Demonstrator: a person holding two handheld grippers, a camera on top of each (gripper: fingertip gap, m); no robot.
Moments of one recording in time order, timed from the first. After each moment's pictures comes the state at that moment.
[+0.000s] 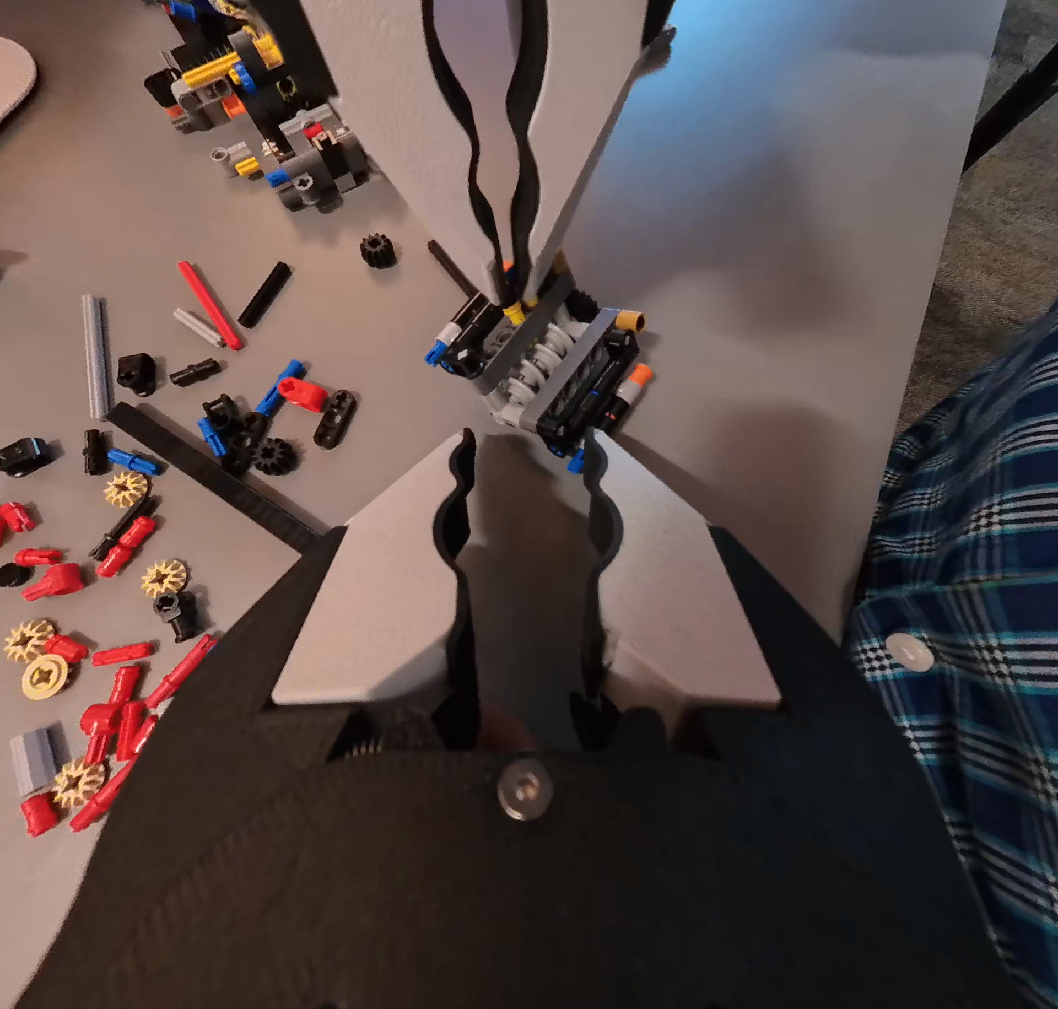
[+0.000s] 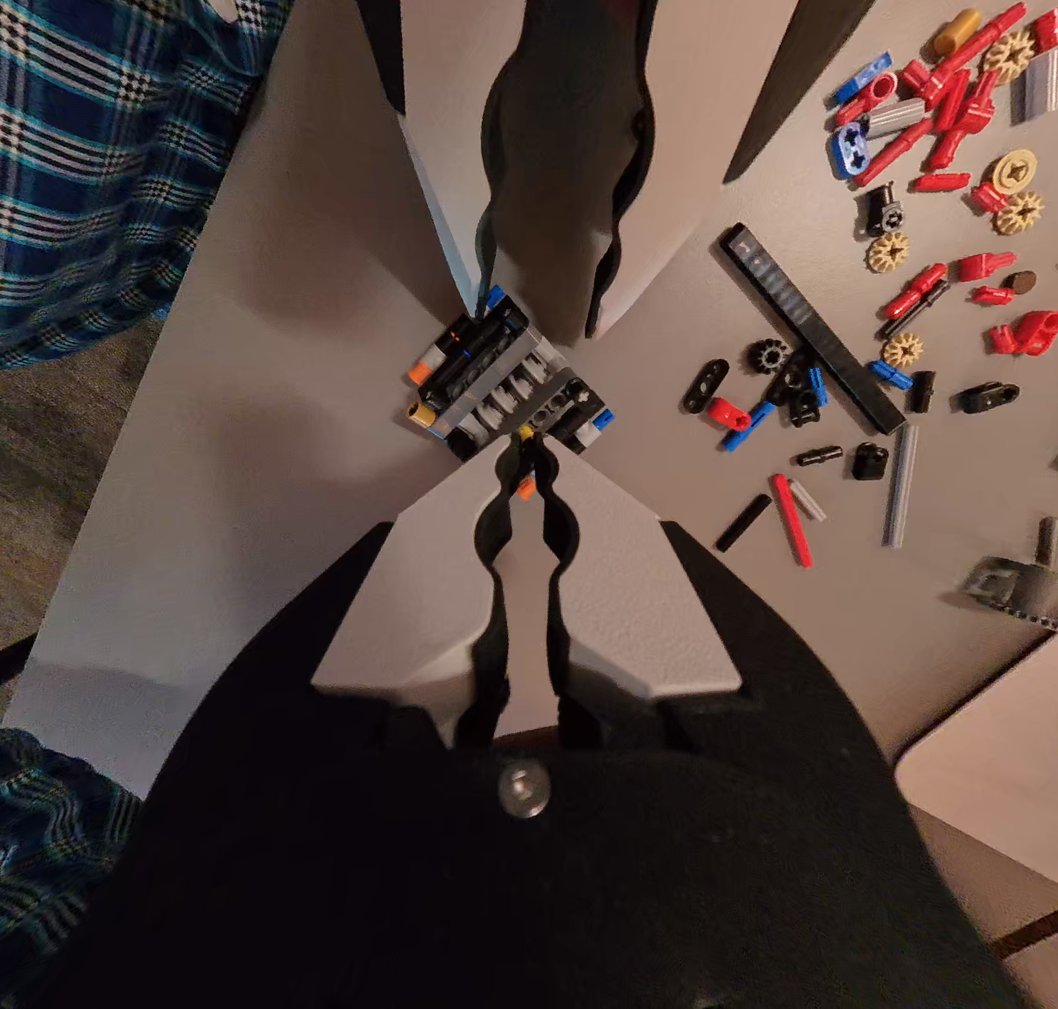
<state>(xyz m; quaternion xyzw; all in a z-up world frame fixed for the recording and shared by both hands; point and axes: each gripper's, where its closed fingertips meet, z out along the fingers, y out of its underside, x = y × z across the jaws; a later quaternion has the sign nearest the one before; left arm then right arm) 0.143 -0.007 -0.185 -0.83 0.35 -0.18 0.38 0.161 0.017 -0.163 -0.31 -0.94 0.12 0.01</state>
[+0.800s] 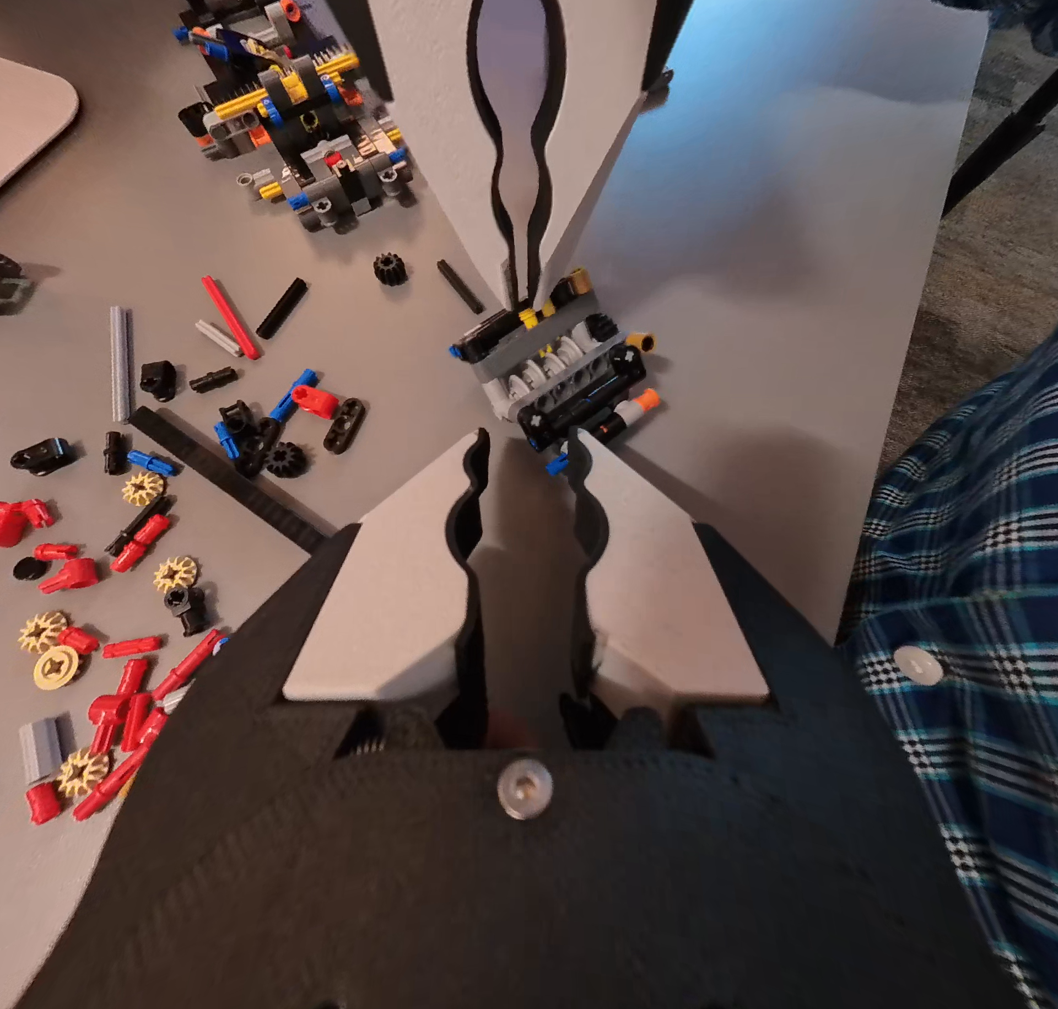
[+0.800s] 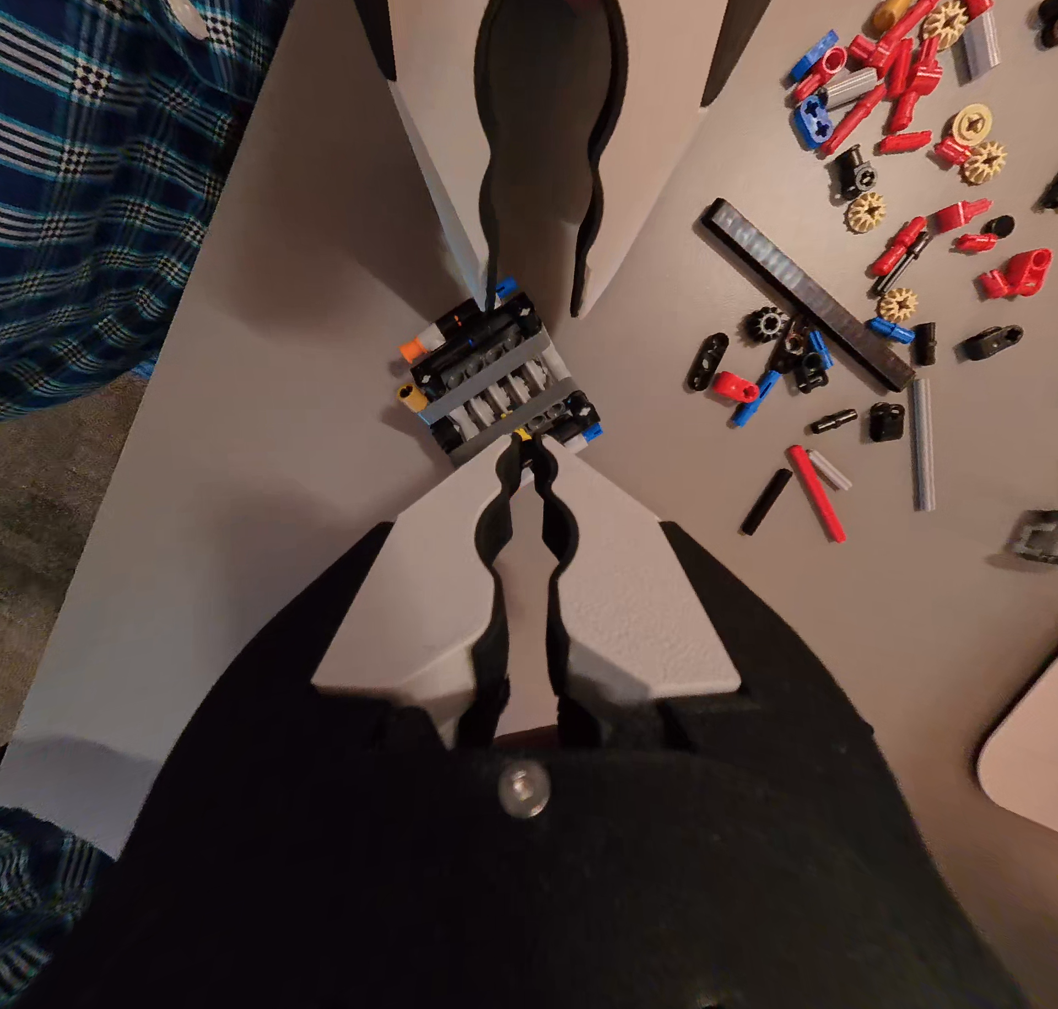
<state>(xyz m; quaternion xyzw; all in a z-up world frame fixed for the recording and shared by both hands) 0.143 -0.006 -0.177 -0.83 0.34 -0.18 0.40 0.166 0.020 -0.167 -0.35 -0.92 0.17 0.06</state>
